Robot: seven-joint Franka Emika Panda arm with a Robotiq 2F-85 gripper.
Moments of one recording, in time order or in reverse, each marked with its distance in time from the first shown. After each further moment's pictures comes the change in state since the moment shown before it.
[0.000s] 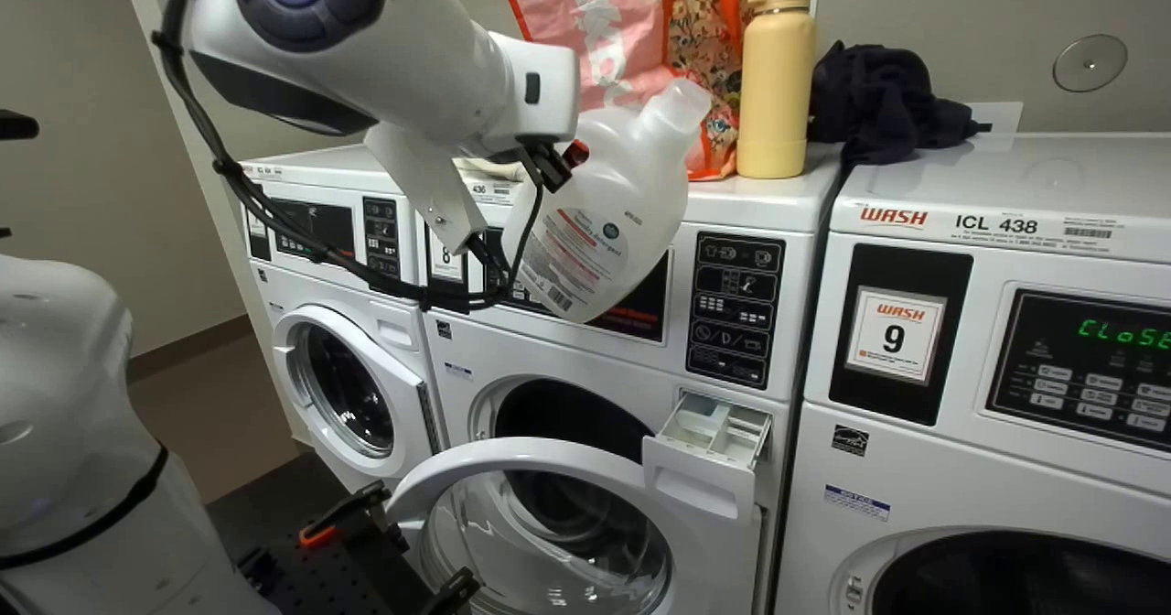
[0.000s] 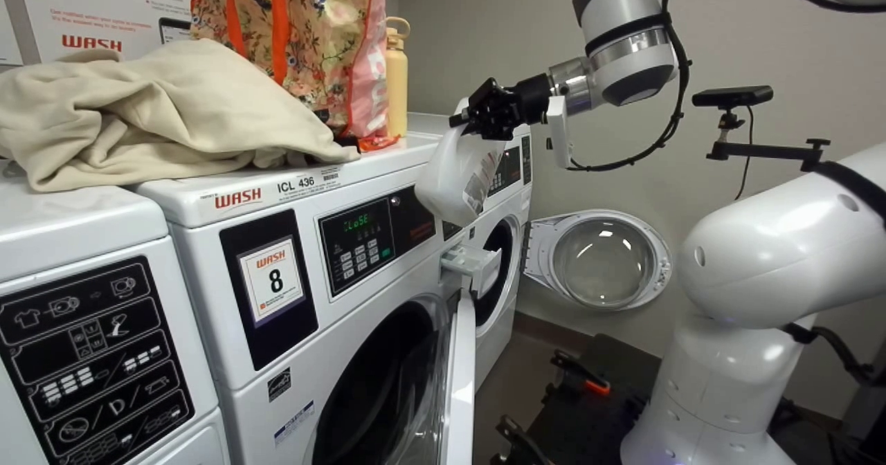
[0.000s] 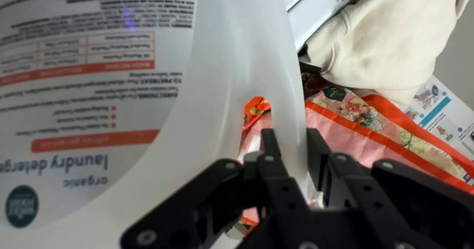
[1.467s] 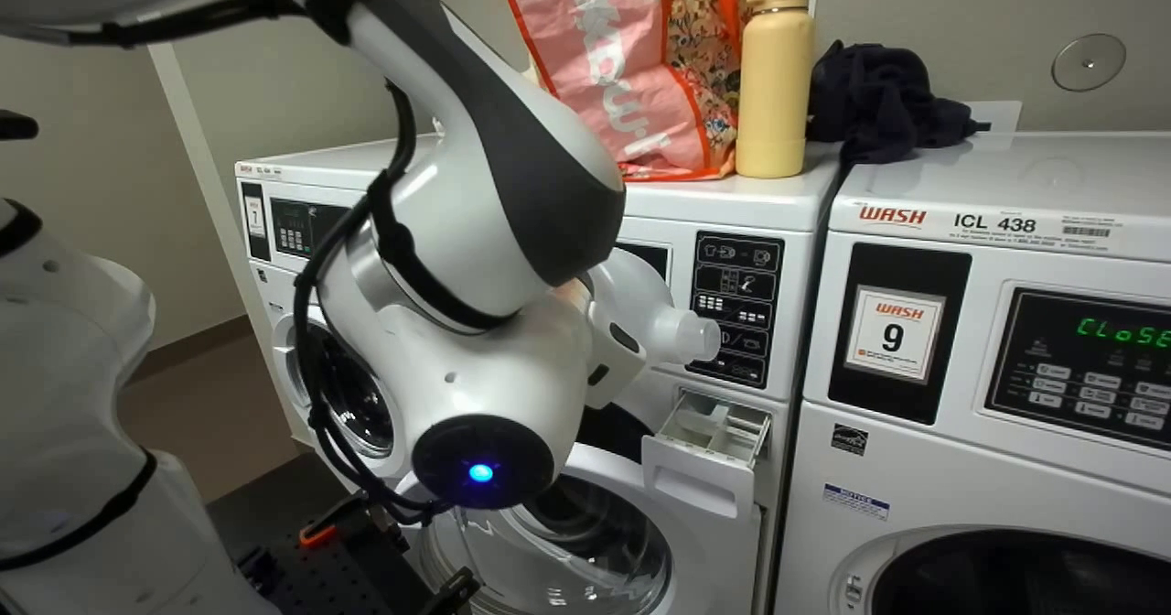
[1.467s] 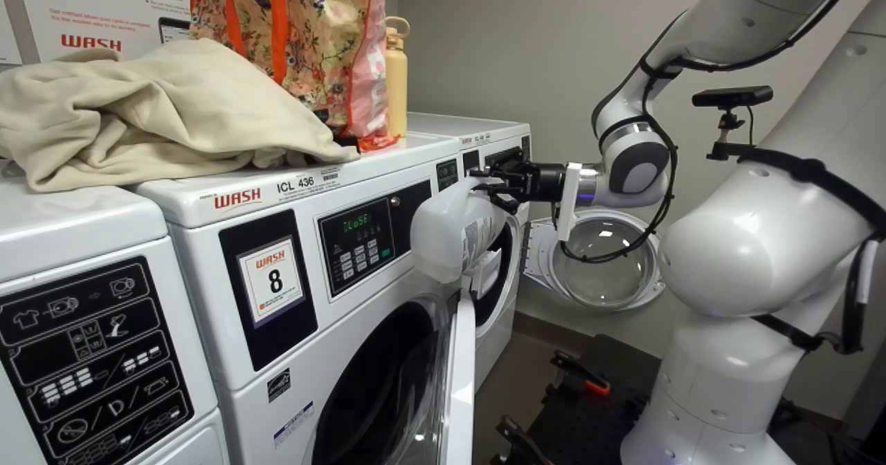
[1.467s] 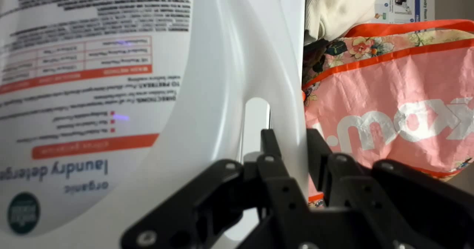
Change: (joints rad) arm -0.215 0.551 -0.270 0.010 0.250 -0.722 -0.116
